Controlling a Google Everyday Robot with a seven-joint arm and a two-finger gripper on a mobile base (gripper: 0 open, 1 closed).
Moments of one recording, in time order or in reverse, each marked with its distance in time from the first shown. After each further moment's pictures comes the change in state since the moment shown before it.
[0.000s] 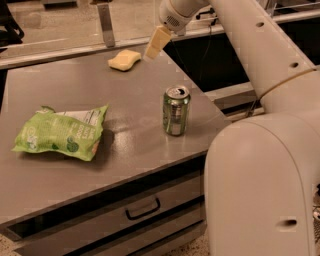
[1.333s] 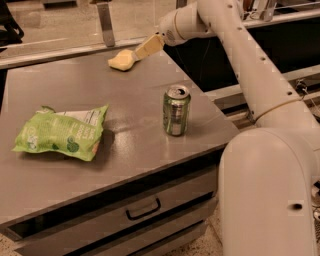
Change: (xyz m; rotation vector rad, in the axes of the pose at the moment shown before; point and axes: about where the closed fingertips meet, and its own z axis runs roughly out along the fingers) arm -0.003 -0.013 0.050 -0.013 -0.357 0.264
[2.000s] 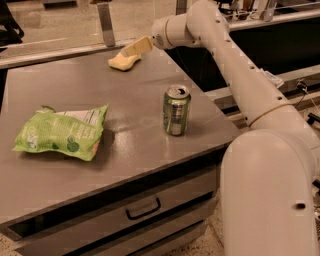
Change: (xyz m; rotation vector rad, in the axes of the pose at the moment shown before) arm -0.010 -0.009 0.033 0.076 -0.124 0.095
